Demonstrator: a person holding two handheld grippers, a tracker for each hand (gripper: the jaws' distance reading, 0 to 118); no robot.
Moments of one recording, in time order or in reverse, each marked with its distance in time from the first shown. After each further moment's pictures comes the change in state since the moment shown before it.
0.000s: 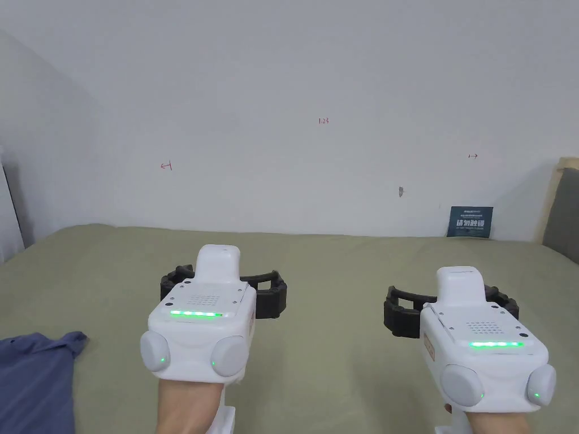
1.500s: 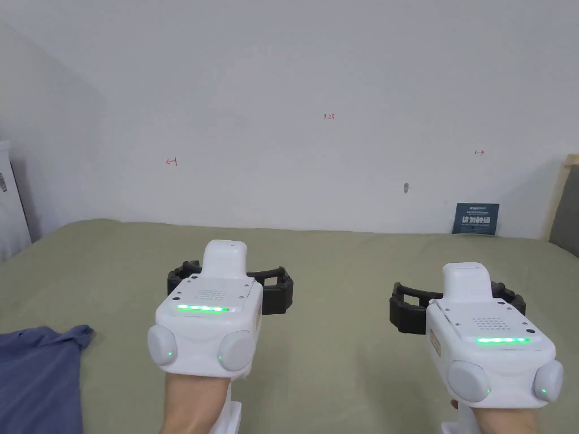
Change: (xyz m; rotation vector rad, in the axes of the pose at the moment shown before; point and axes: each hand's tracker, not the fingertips) left arm 0.001 0.000 0.002 -0.005 -0.004 0.000; right arm -0.001 -0.001 -0.001 -0.003 0.000 0.009
